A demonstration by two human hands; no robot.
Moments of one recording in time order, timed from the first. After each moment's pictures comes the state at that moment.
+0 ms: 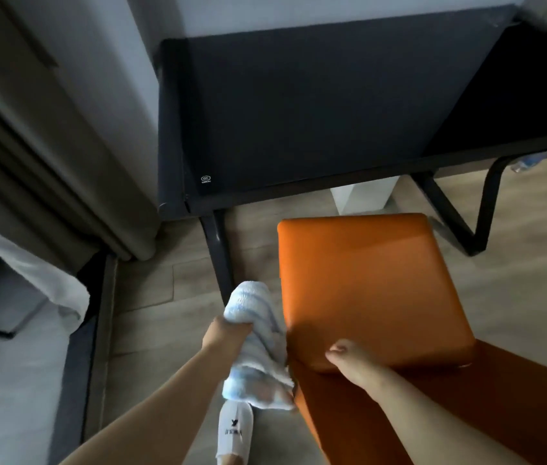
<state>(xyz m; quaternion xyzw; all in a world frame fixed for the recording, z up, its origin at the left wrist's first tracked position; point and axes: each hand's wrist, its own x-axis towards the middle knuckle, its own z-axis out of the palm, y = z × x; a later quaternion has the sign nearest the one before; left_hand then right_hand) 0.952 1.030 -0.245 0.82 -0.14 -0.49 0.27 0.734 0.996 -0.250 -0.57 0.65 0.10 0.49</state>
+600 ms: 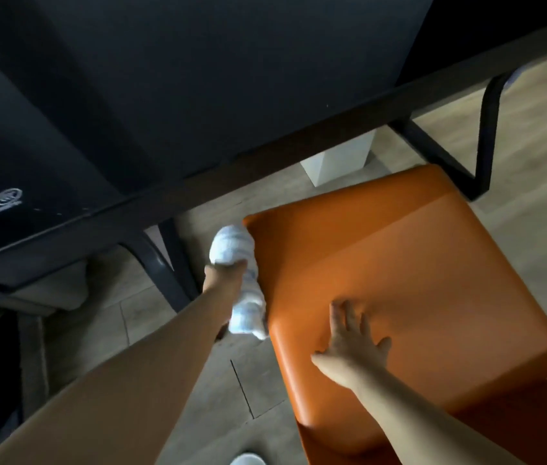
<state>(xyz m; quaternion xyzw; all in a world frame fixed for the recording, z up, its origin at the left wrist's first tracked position) 0.975 0.789 -0.419 0.82 -0.19 -0.48 0.25 0.777 0.878 -0.411 -0.58 0.71 0.19 0.35</state>
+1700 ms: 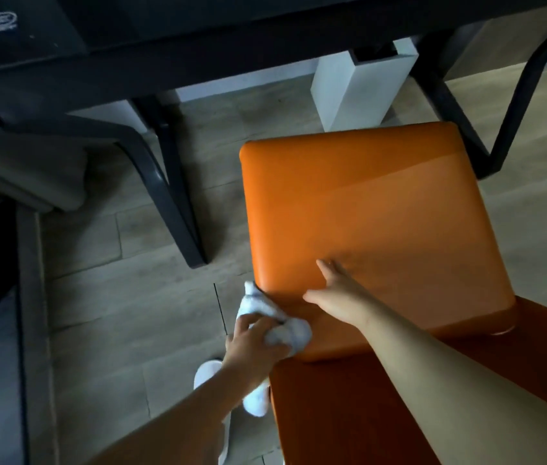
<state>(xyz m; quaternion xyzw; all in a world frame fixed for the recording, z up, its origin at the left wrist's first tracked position) 0.885 1.010 -0.437 0.74 -0.41 -0.53 0.09 0.736 0.895 -0.396 -0.58 0.63 0.15 0.50</state>
